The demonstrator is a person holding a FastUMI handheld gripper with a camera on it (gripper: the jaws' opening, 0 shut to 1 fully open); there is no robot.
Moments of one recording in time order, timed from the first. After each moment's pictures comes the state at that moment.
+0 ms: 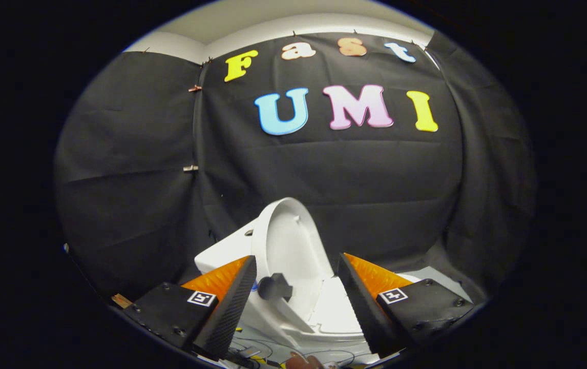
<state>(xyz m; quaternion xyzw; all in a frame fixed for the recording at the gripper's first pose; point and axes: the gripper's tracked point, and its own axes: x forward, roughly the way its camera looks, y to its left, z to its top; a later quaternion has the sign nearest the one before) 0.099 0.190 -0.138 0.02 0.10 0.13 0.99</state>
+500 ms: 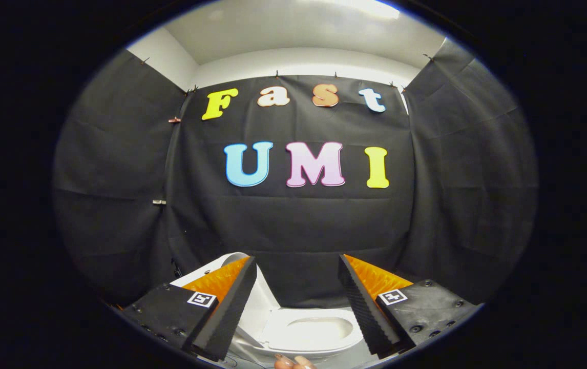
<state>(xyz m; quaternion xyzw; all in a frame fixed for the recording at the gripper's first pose) 0.048 0.086 -0.005 -0.01 -0.02 0.03 1.00</state>
